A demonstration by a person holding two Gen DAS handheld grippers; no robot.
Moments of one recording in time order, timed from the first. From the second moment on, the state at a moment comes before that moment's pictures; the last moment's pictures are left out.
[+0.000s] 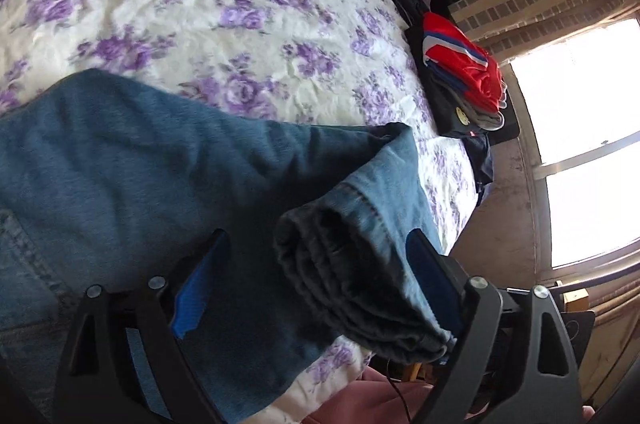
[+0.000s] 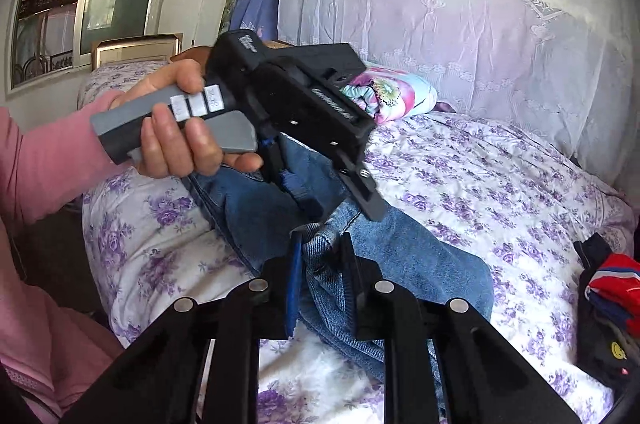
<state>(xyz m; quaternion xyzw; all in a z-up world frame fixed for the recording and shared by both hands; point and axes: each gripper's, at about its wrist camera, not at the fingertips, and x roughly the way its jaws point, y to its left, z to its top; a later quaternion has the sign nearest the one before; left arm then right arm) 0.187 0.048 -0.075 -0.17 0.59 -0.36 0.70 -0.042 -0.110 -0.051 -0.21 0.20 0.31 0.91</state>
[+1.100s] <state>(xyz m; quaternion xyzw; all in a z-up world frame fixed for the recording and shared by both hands) 0.167 0.020 -0.011 -0.07 0.44 -0.34 0.83 0.101 -0.221 -0.064 0.23 0.30 0.23 0.89</state>
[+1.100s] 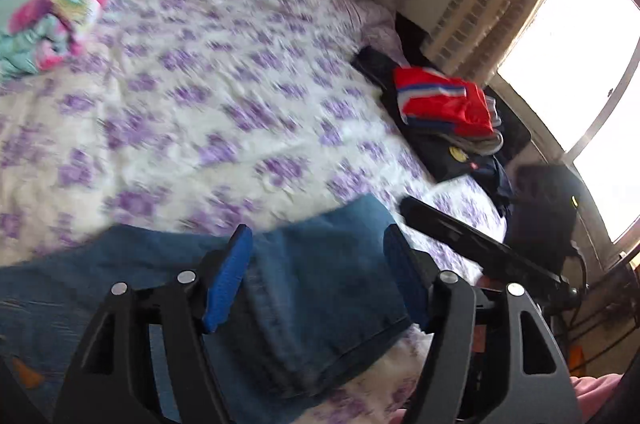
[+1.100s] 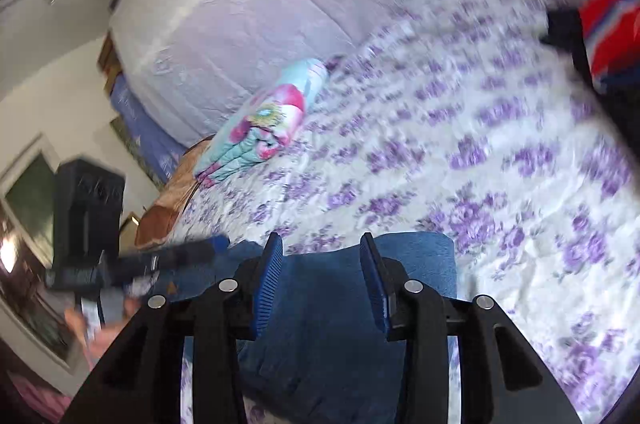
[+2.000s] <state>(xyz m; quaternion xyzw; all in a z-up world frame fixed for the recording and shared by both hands) 0.101 0.010 -0.071 0.01 0.45 -0.21 0.87 0.020 -0.189 -0.094 0.04 0.31 0.12 0.94</state>
